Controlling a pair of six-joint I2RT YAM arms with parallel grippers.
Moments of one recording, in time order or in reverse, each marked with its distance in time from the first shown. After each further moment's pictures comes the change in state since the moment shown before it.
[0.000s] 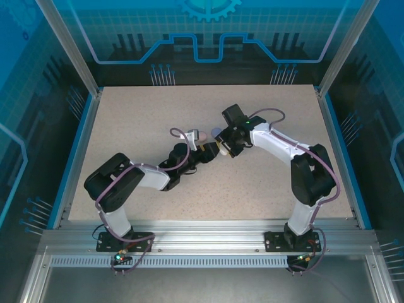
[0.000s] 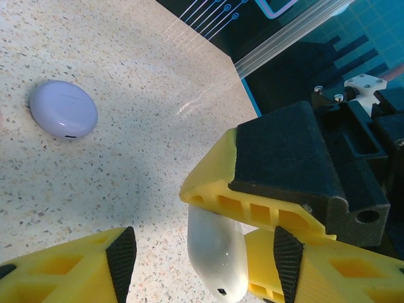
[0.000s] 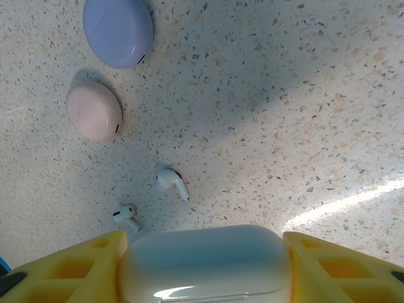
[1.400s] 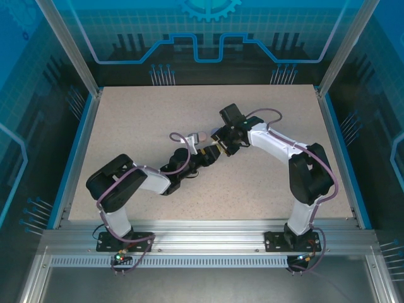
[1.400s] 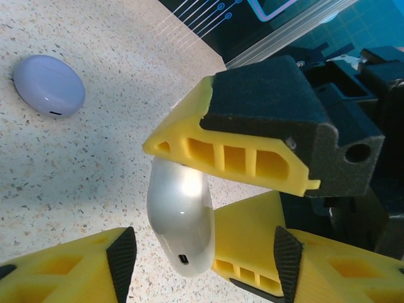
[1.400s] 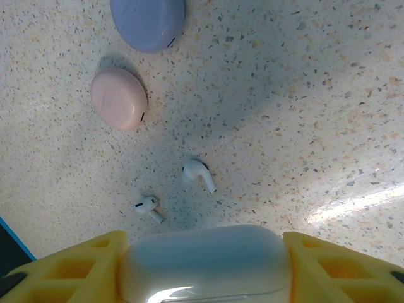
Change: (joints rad) left arm -0.037 0.014 -0.040 0.078 -0.029 -0.071; right arm 0.013 0.019 0.012 0.051 -0.028 0.027
